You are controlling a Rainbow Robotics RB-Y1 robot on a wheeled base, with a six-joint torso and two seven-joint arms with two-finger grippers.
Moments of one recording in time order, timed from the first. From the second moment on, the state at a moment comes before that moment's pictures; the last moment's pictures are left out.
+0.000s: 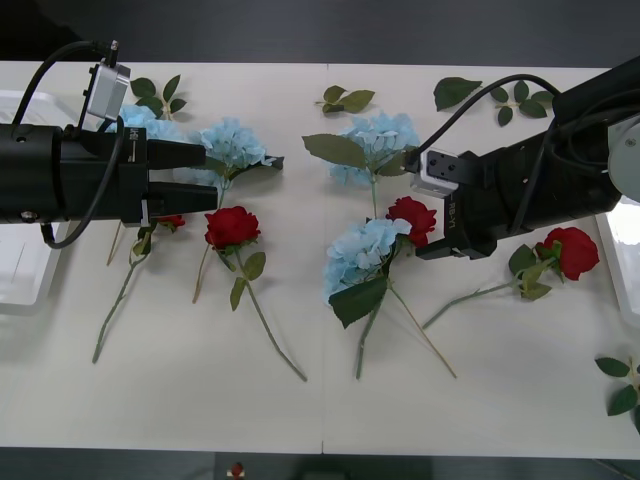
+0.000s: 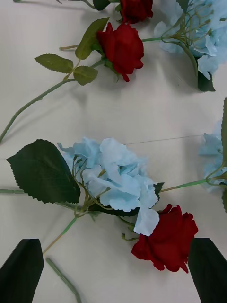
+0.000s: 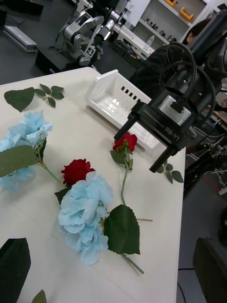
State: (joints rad) right arm -0.59 -0.98 0.47 -1.92 -1.38 1.13 2.36; left arm -0.46 1.25 -0.51 -1.81 2.50 0.76 -2.66
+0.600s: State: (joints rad) right arm -0.59 -0.98 0.47 -1.92 -1.38 1.13 2.36; left arm -0.46 1.25 -0.51 -1.81 2.50 0.76 -2.66
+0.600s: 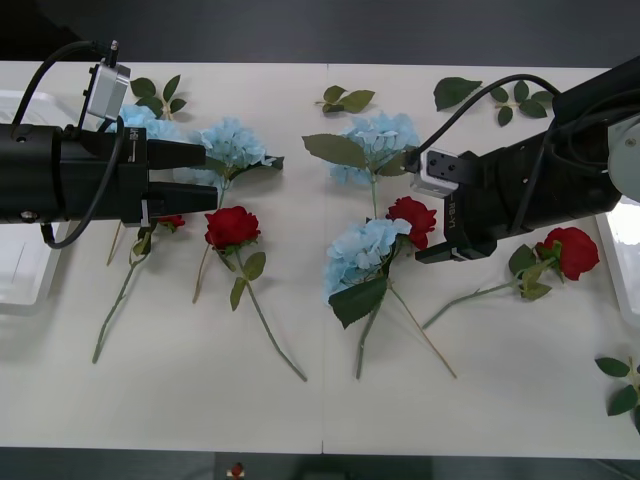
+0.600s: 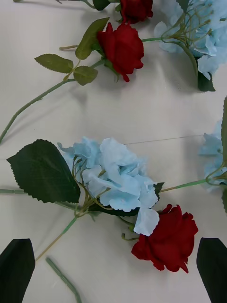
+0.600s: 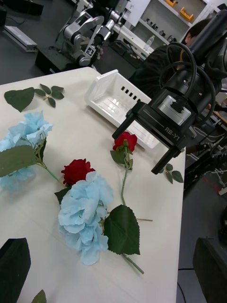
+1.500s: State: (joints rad) right arm -0.54 -1.04 0.52 -1.90 -1.57 1.14 2.20; left arm -0.36 1.25 -0.39 -1.64 2.54 0.88 -2.57
